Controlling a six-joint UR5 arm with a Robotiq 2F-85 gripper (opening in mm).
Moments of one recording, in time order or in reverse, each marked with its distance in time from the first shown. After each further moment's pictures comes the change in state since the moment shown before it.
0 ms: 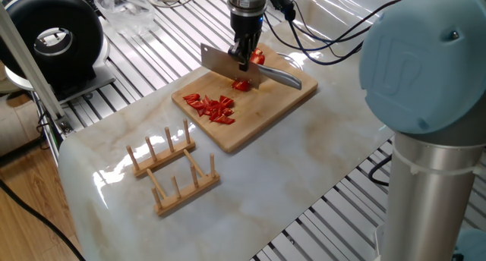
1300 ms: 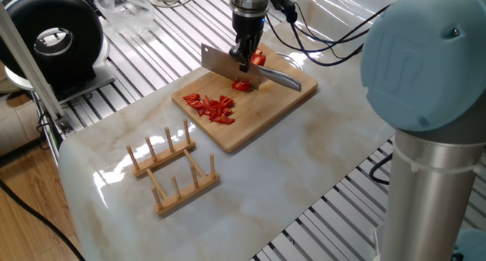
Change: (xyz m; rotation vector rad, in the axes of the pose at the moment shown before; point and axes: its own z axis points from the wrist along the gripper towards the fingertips) arm -0.002 -0.002 -0.001 0.003 -0.025 -0.004
